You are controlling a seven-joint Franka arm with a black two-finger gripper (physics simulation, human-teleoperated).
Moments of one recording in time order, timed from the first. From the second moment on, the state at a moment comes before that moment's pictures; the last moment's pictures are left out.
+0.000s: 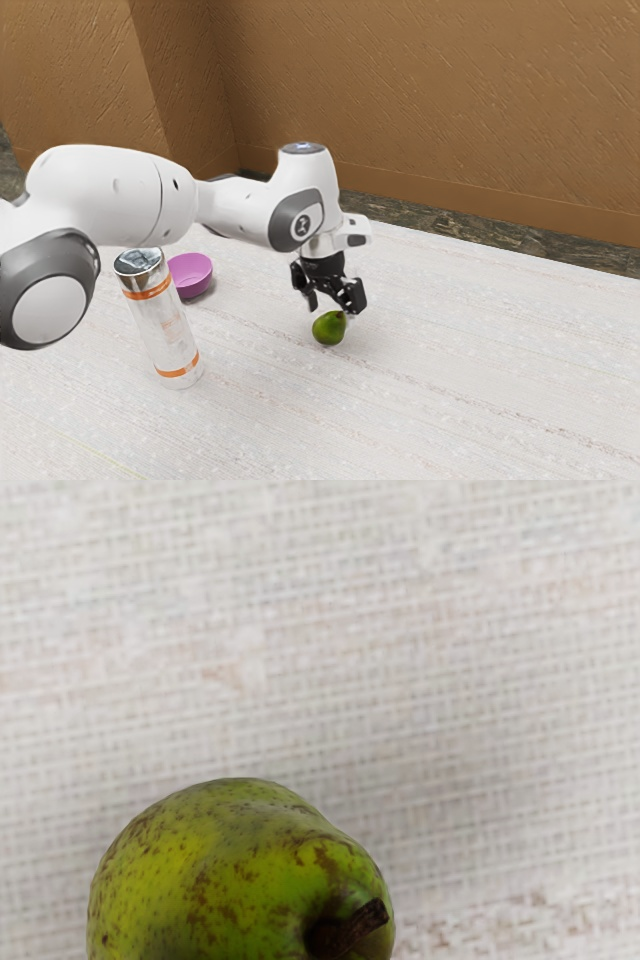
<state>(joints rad) -0.35 0.55 0.15 -1.65 -0.19 2.16 0.06</state>
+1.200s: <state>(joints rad) -0.33 0.67 0.16 -1.56 -0.19 2.16 0.13</state>
